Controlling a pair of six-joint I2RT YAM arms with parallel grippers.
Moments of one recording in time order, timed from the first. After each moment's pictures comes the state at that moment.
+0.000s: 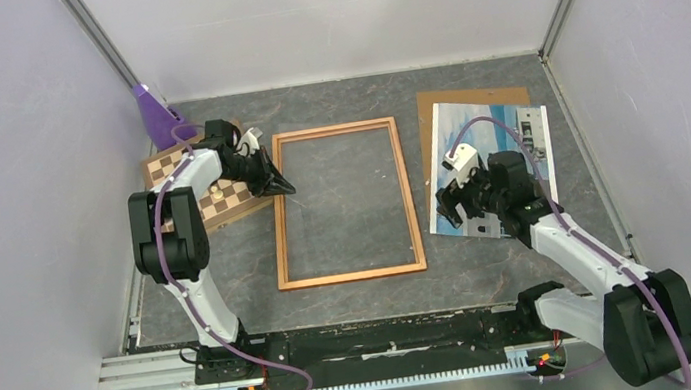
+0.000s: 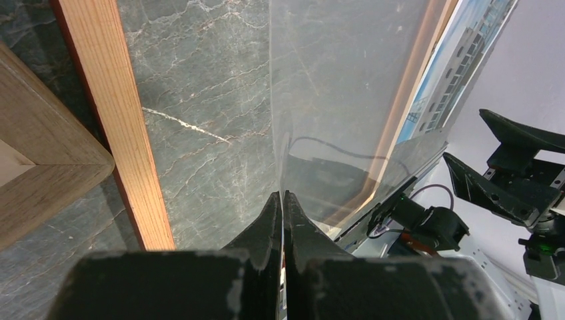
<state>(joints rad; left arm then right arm) -0.03 1.90 1.33 -0.66 0.71 -0.33 0.21 1.04 0.50 -0.07 -0.36 -0.33</state>
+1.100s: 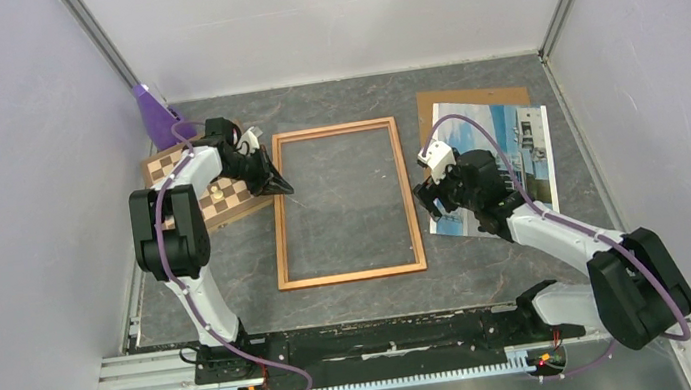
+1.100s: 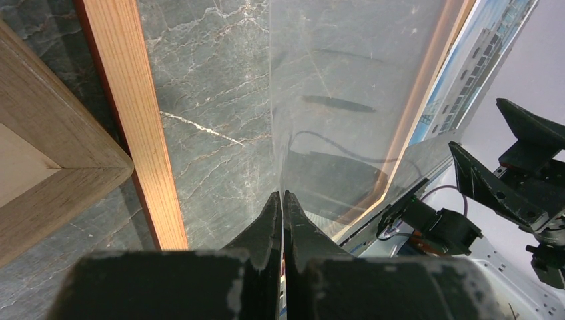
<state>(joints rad) -0.03 1.92 1.36 -0.70 0.68 -0.30 0.40 1.23 0.54 0.12 -0.15 -0.29</state>
